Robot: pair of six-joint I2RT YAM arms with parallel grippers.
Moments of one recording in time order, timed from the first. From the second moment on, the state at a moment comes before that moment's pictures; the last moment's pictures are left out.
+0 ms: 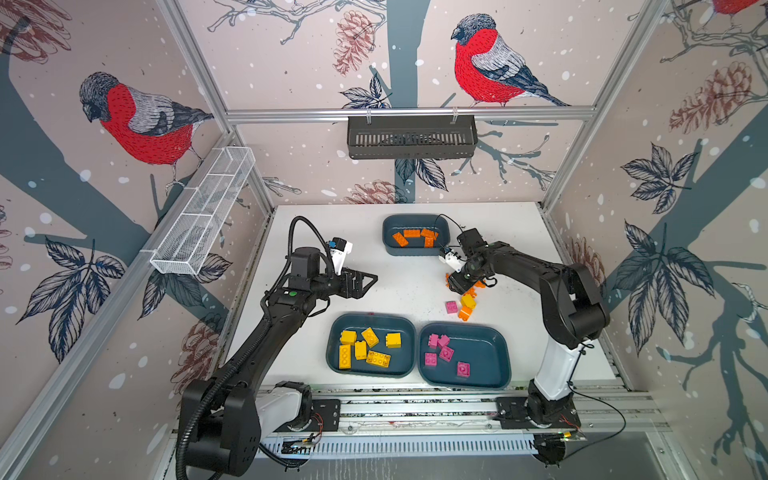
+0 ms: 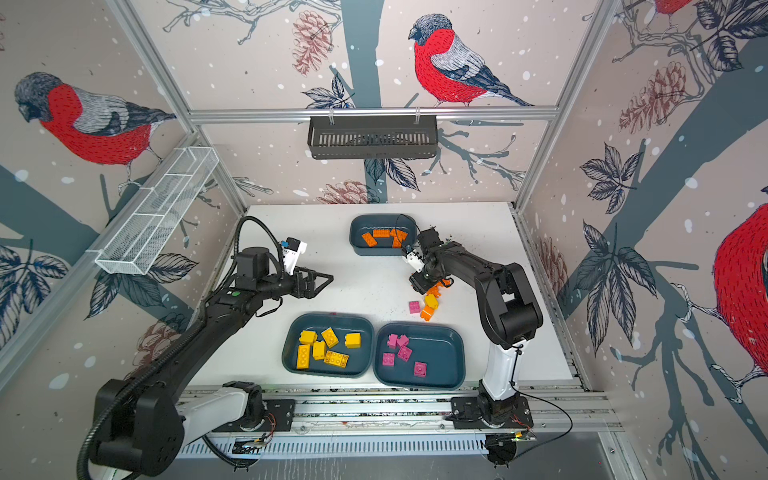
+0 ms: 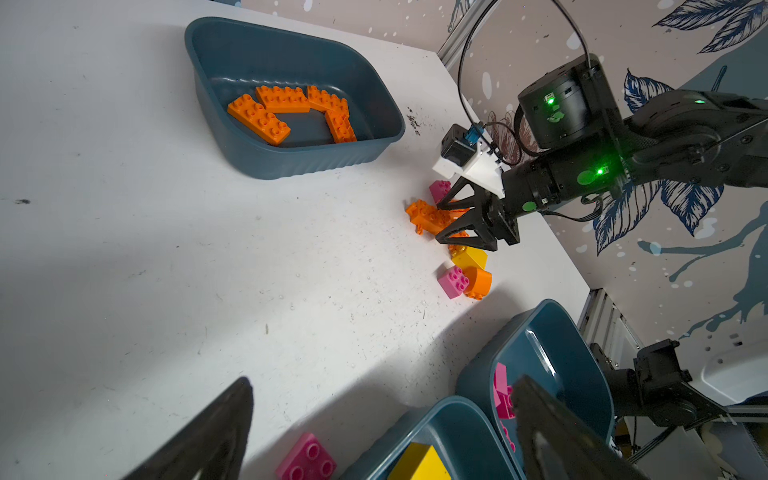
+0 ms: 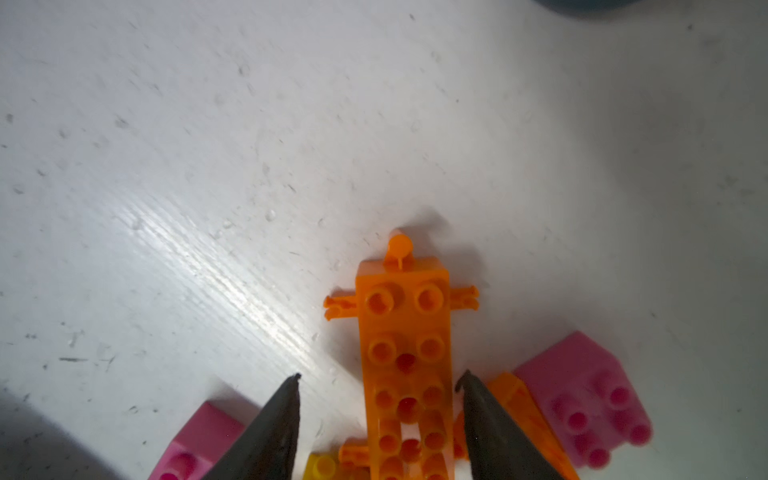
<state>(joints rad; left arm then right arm) -0.17 1.15 0.74 -0.21 0.71 -0.18 0.40 1.87 1.23 -0.63 -0.11 -0.37</state>
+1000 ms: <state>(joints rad) -0.16 1.16 0.76 -0.22 0.71 -0.15 0.44 2.02 1.72 -0.58 -0.20 -0.37</state>
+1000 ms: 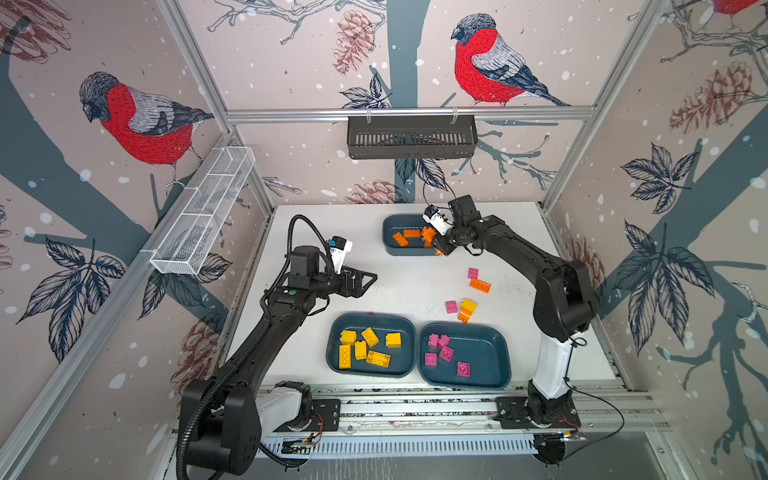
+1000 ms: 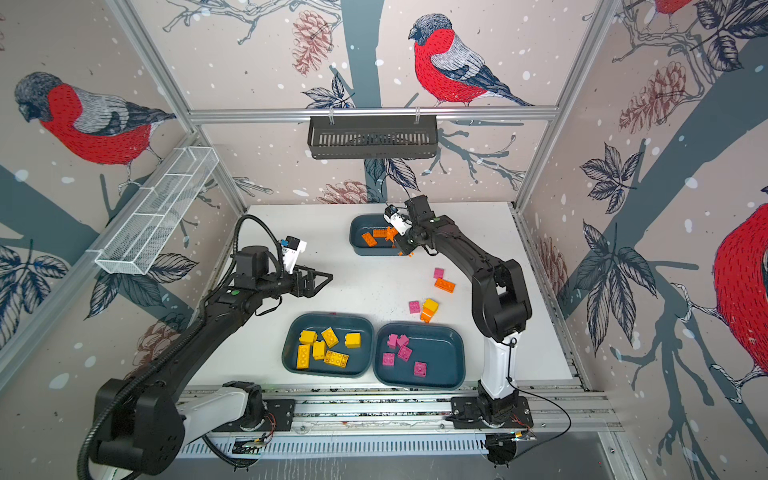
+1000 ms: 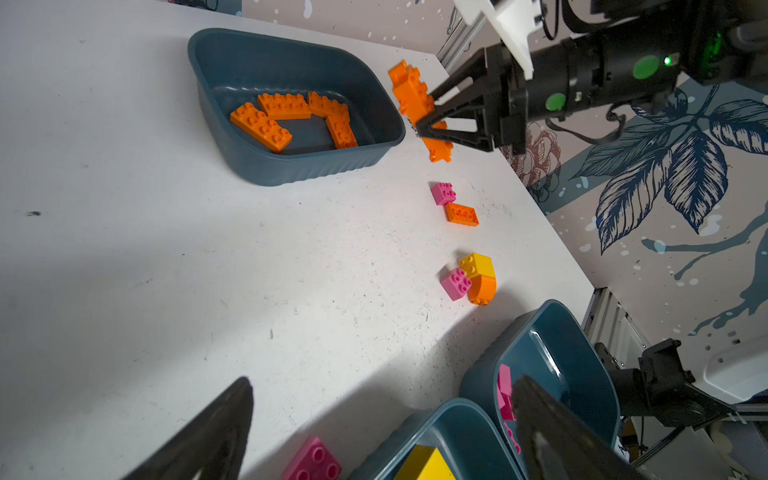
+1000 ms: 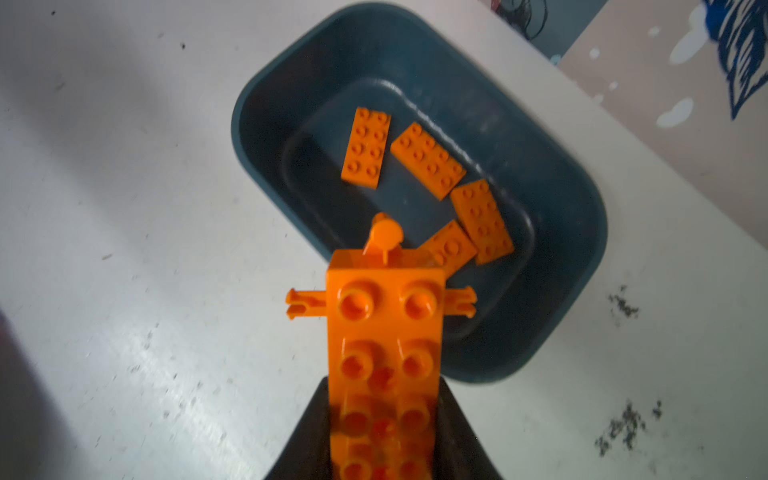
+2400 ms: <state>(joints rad) -0.16 1.23 0.77 -0.19 0.78 -0.18 0.24 1.57 1.05 -0.58 -0.15 0.14</state>
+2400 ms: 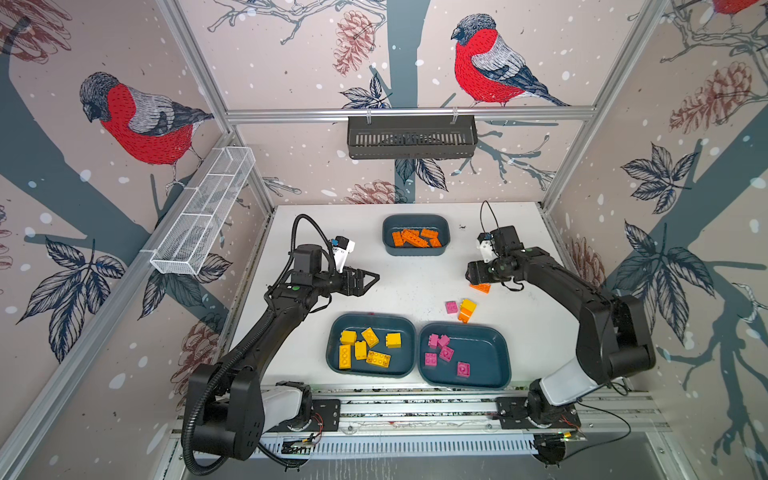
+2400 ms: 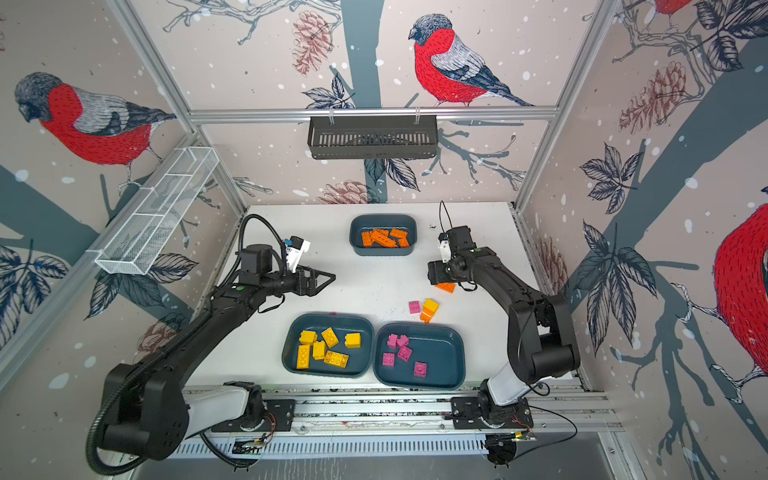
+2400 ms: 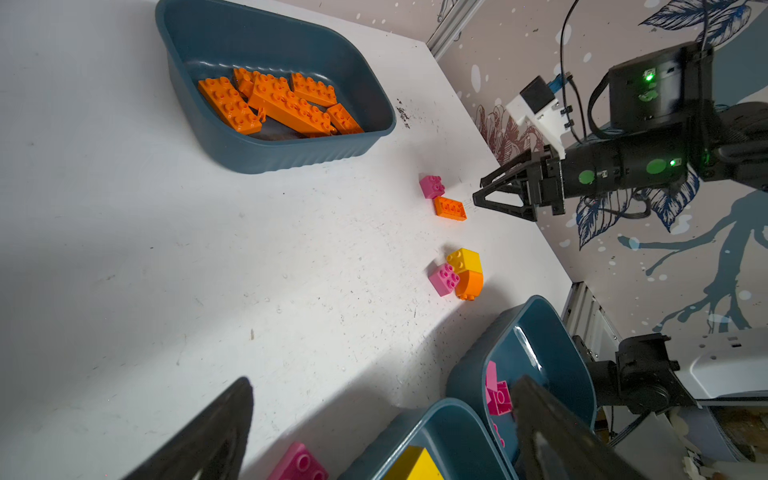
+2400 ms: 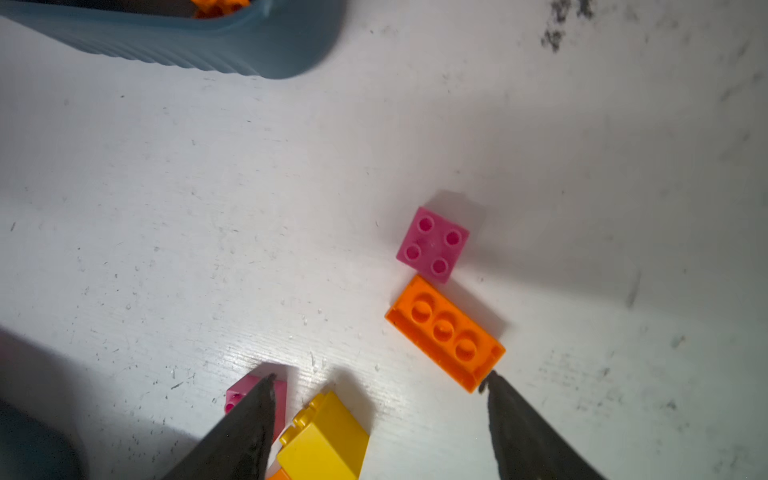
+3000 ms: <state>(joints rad) -0.16 1.25 0.79 -0.17 0.82 -0.18 0.29 1.81 1.14 -0.42 0.06 0.42</state>
